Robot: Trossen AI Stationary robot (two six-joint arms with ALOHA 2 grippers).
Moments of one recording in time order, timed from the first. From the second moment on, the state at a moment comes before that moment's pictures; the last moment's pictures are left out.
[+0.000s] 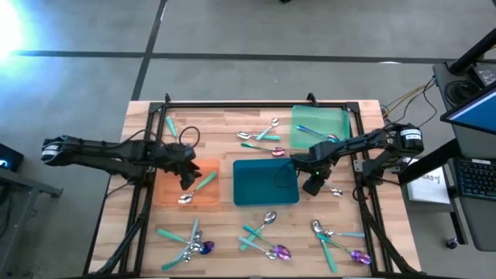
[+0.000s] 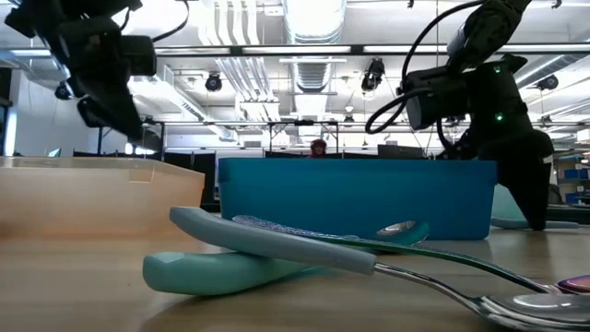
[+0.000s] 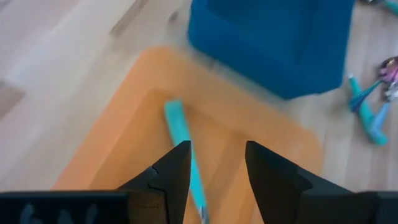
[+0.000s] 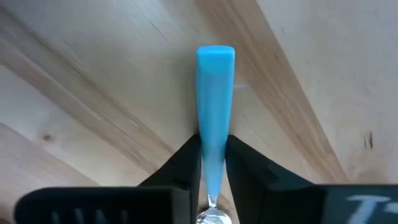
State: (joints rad) left arm 0.01 0.83 0.56 -0.58 -0.02 -0.53; right arm -0.10 1.57 0.76 -0.88 -0.16 0.53
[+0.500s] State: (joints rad) left arm 0.01 0.96 0.54 -0.13 -0.02 -0.37; right arm -0.10 1.41 0.76 -0.84 -0.12 0.52
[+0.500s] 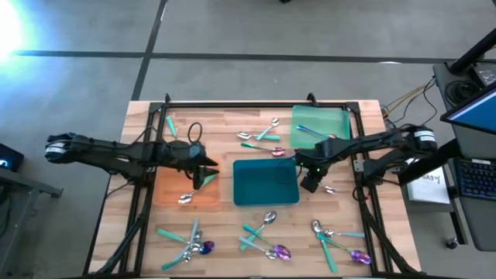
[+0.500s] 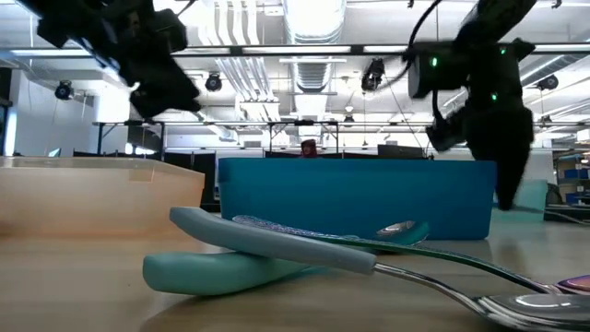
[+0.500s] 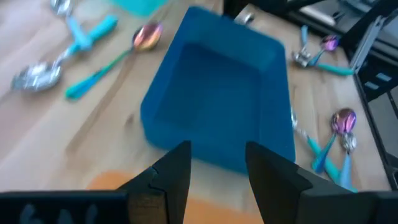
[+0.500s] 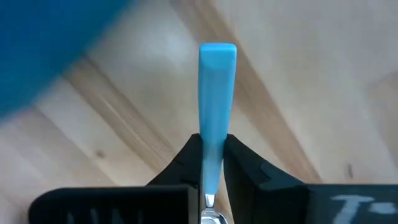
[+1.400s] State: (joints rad) left arm 0.00 1.61 0.54 0.97 -0.02 -0.16; right arm -0.04 1.25 0.76 0.04 0.07 0.22
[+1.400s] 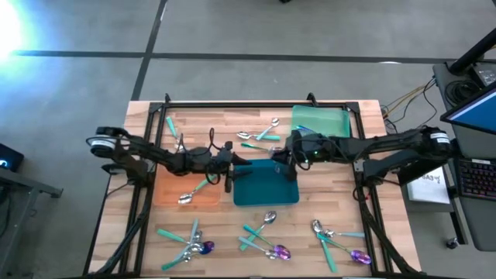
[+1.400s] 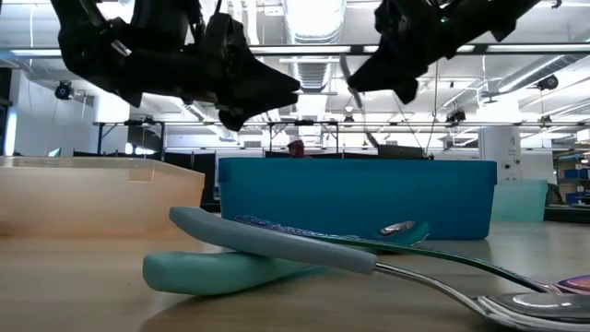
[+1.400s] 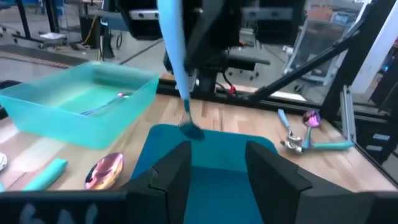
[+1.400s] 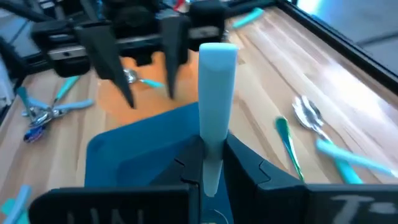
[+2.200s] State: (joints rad) left arm 0.00 1.63 0.56 1.05 0.00 -0.12; right arm 0.02 1.52 1.03 0.09 0.00 -0.01
